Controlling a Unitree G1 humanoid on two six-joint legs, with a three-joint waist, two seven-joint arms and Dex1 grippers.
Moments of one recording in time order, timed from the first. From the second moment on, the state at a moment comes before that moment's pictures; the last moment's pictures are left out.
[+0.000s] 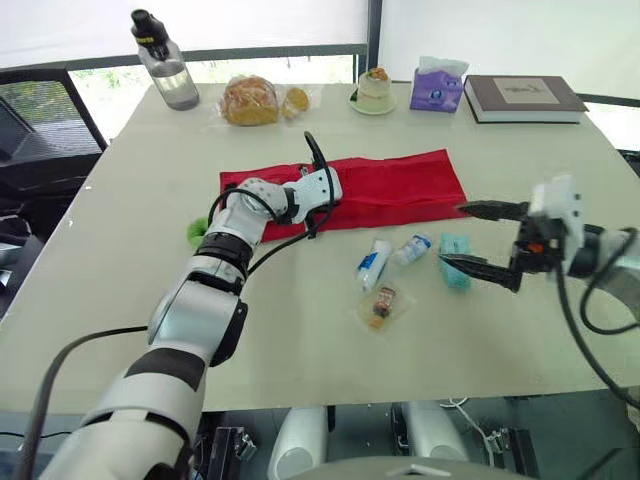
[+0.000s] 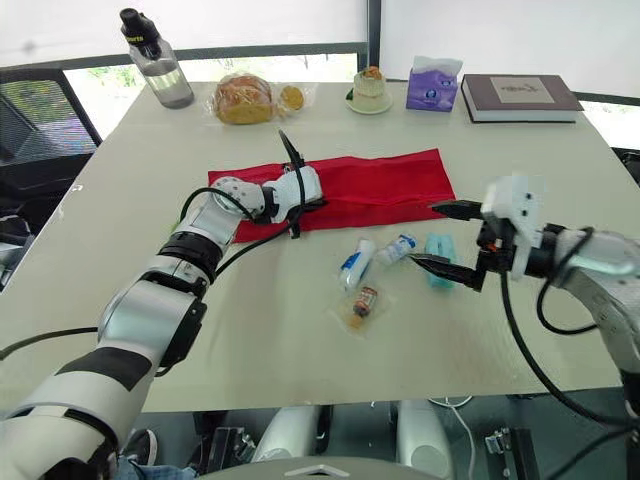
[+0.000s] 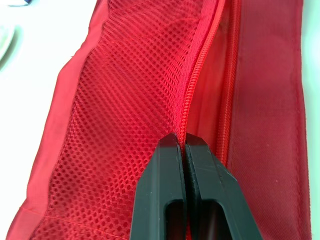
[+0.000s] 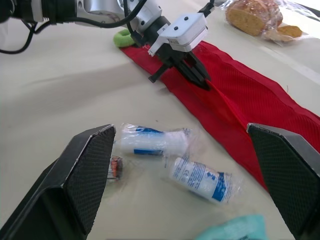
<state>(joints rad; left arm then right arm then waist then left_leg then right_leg) -1.08 0.40 -0.28 1.08 0.25 -0.25 -0.85 -0.38 -0.86 -0.03 -0.36 0.62 0.51 0.95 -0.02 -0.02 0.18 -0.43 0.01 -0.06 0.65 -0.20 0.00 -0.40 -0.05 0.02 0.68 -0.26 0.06</state>
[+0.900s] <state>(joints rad) -1.06 0.39 -0.28 1.05 0.25 -0.22 -0.84 -0.90 -0.50 0.49 0.49 -0.09 -0.10 1.22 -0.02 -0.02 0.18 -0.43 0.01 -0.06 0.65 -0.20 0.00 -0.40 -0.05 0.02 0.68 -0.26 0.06</state>
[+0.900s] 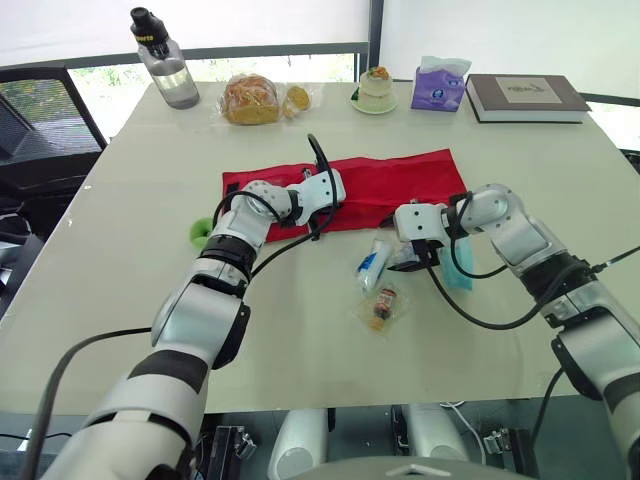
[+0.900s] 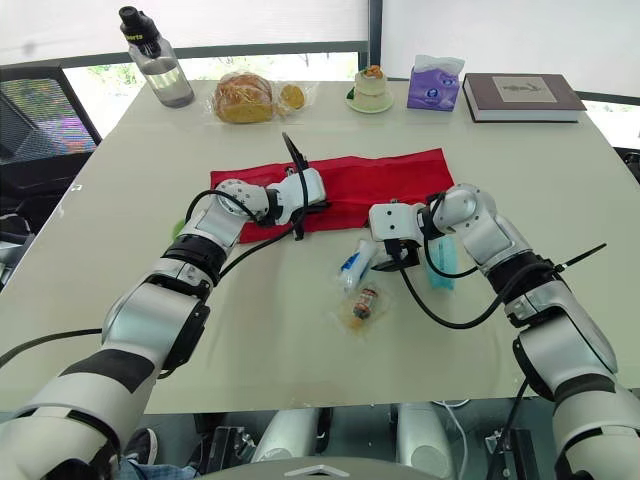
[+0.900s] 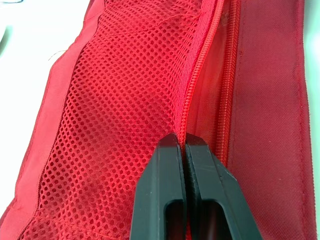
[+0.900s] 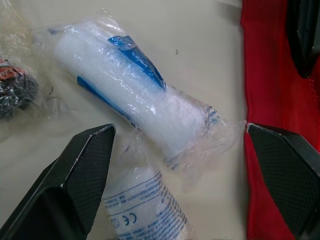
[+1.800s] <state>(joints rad) -1.04 0.38 -0.28 0.99 0.25 -0.20 -0.84 -0.94 -0.45 0.50 0.53 -0.18 -0.18 1.32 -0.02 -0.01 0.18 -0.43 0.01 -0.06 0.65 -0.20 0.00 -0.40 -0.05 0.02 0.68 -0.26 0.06</state>
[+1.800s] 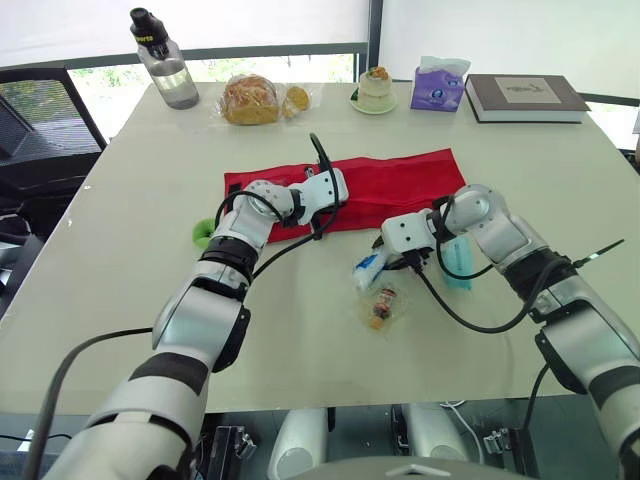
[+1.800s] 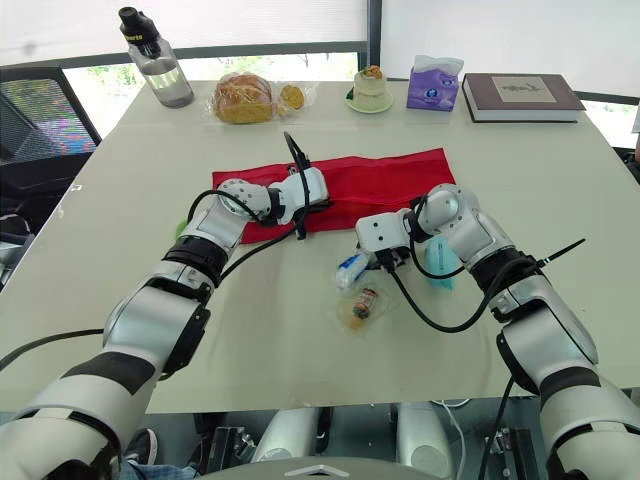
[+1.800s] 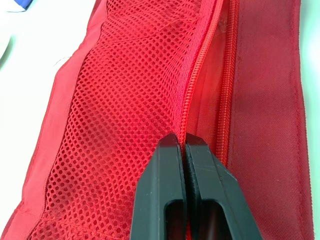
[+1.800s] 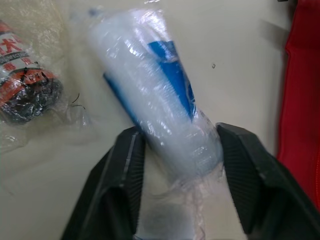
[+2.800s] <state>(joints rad) -1.04 0.36 -0.28 0.99 0.24 -0.18 -0.84 -0.73 -0.69 0.33 -0.02 -0.09 0.39 1.19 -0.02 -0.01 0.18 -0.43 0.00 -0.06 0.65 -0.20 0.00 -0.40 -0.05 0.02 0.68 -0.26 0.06</state>
